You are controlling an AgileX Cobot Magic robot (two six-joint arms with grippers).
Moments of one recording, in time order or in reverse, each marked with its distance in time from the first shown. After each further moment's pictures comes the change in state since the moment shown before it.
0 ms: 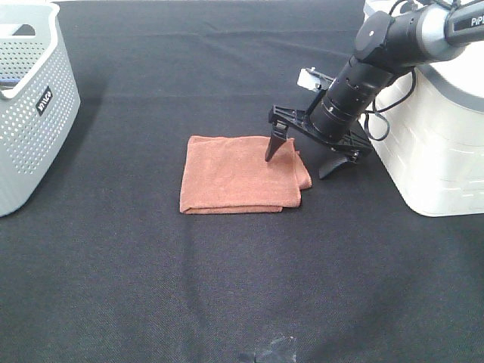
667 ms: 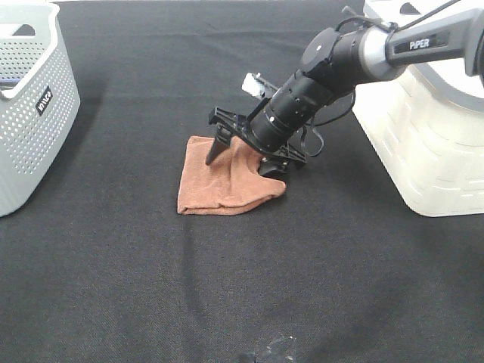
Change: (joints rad) left arm 0.000 0.000 0.000 0.000 0.000 0.000; right arm 0.146 0.095 -0.051 0.245 -0.056 -0.085
